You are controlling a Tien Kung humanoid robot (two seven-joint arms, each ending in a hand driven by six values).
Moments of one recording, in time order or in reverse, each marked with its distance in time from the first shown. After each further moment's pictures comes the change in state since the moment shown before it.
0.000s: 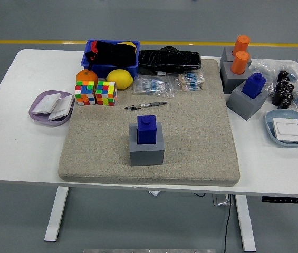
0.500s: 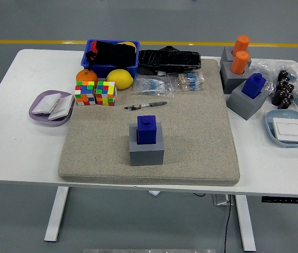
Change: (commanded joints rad) left arm 0.000 0.001 0.007 -0.002 -0.002 -0.001 0.000; right arm -0.003 -0.005 -0.011 0.000 0.003 0.000 0.001
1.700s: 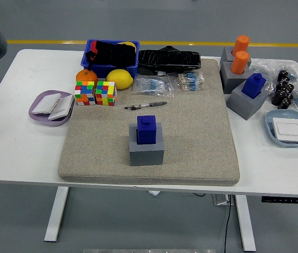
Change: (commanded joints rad) left arm -0.006 -0.014 0.026 -0.062 0.014 -0.004 0.012; right arm -0.008 0.010 0.009 0.000 -0.001 0.001 0.001
